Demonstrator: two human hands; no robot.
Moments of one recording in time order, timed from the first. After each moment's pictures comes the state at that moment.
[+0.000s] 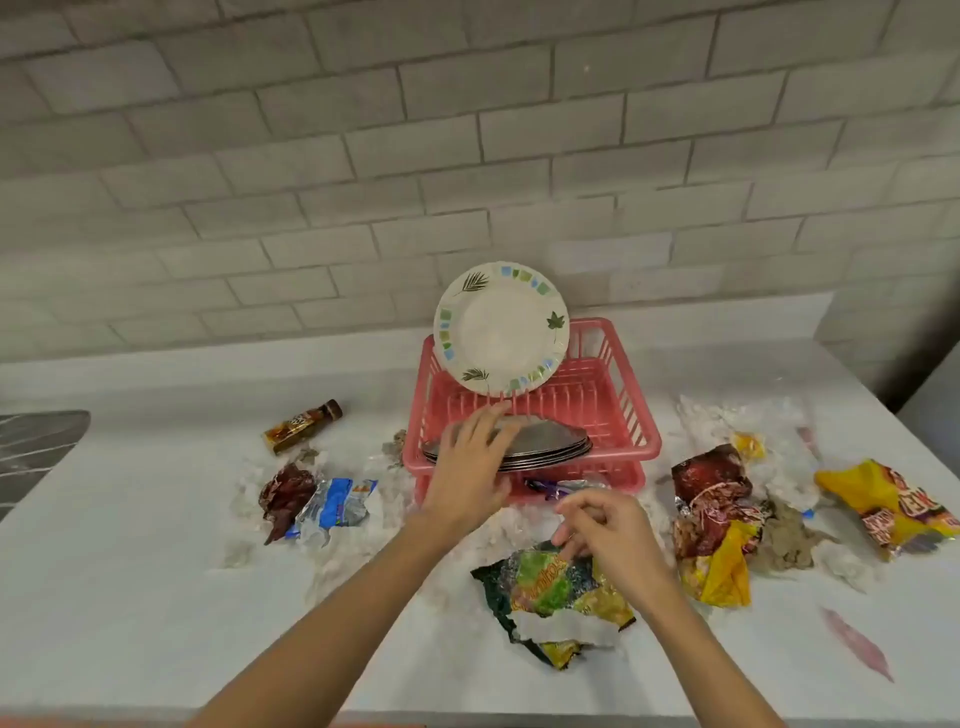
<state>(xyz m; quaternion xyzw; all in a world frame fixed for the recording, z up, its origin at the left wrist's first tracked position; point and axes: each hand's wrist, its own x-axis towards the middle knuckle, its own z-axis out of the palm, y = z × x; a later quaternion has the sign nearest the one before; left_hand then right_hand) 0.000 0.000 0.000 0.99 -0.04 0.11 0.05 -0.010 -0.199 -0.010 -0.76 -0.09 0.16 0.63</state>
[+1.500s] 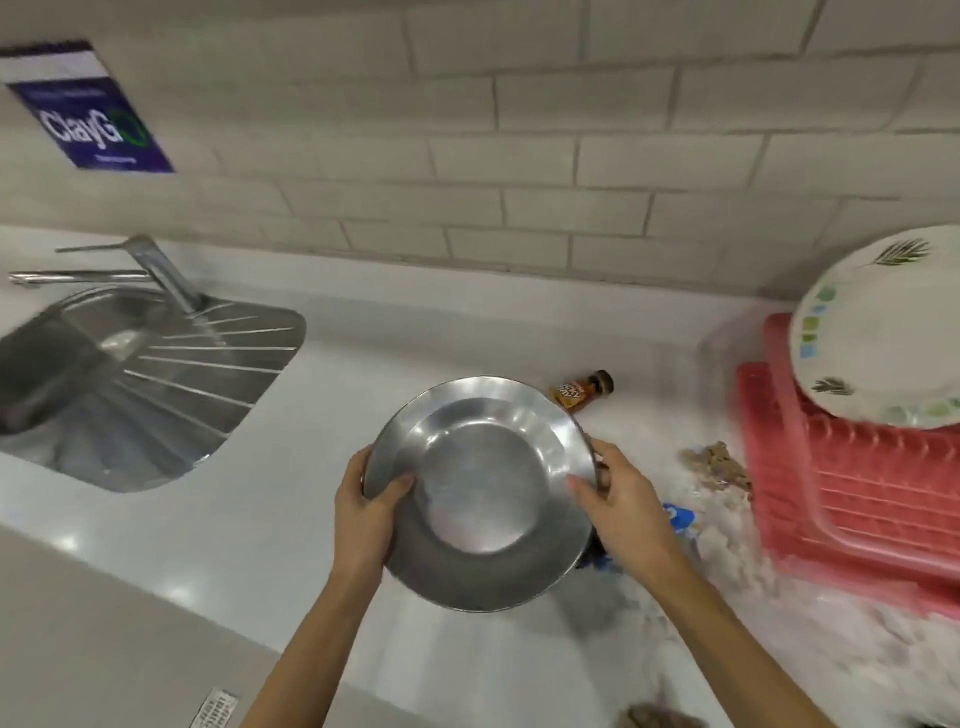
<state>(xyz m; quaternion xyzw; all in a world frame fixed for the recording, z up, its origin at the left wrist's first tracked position) -0.191 0.422 -0.033 0.63 0.41 0.27 0.60 -0.037 0.216 -0.037 -0.81 -0.21 0.20 0.51</state>
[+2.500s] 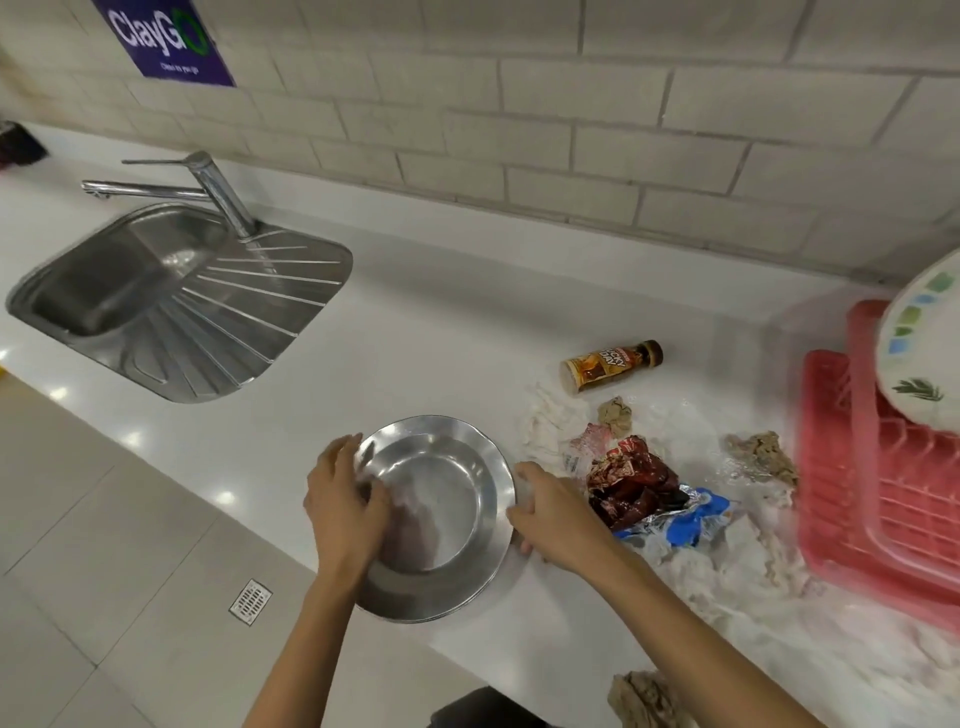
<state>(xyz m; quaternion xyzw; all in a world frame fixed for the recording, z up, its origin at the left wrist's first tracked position) -0.258 0.430 -0.076 0.78 0.51 0.21 0.29 -0.082 0.270 -0.070 -0.80 -0.36 0.38 0.30</state>
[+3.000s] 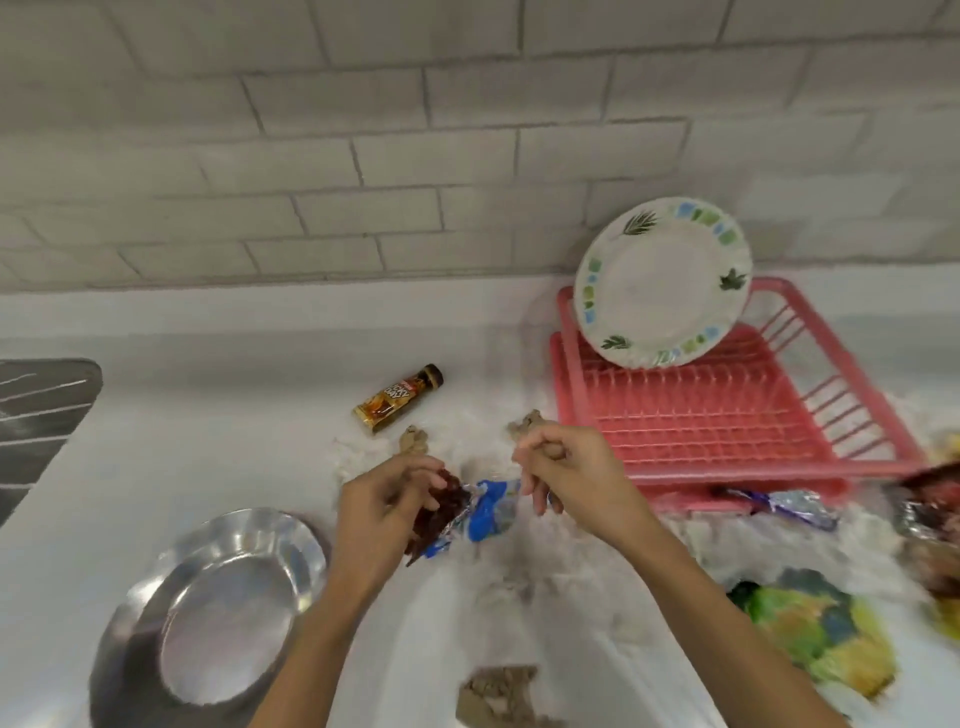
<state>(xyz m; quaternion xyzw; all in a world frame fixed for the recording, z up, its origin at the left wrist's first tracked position) -0.101 0.285 -0.017 0.79 0.20 0.15 0.56 0.006 0.099 0.005 -0.76 -0.17 0.24 0.59</state>
